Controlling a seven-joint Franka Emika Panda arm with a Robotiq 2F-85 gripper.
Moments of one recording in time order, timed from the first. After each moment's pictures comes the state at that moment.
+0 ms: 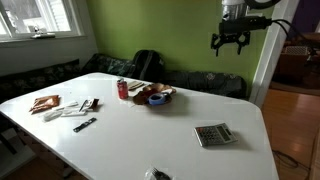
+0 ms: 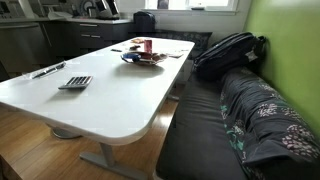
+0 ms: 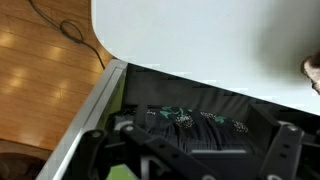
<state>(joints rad) -0.35 -0.13 0.35 -2.31 -0.40 2.29 1.16</state>
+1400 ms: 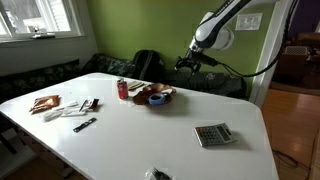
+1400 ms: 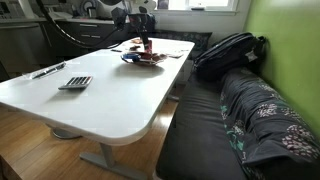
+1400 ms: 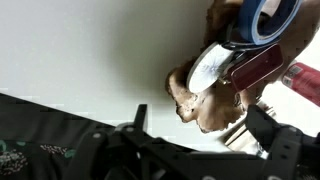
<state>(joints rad) -0.28 0.54 0.29 -1.88 0.11 2.83 0.37</state>
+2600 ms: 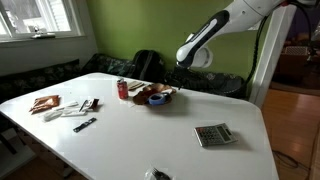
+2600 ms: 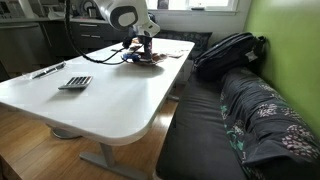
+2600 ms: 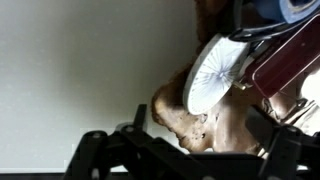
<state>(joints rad) 0.00 0.85 0.05 -1.55 0.30 2.82 0.49</state>
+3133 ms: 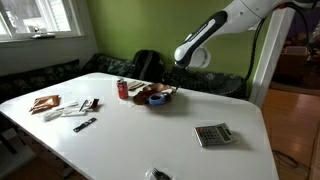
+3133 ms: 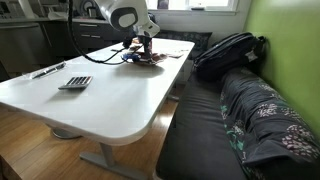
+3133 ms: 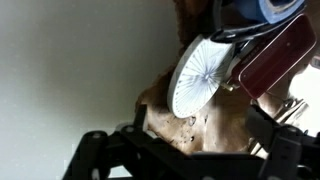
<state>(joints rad) 0.00 0.88 0.07 -1.51 0.33 2.83 0.48</state>
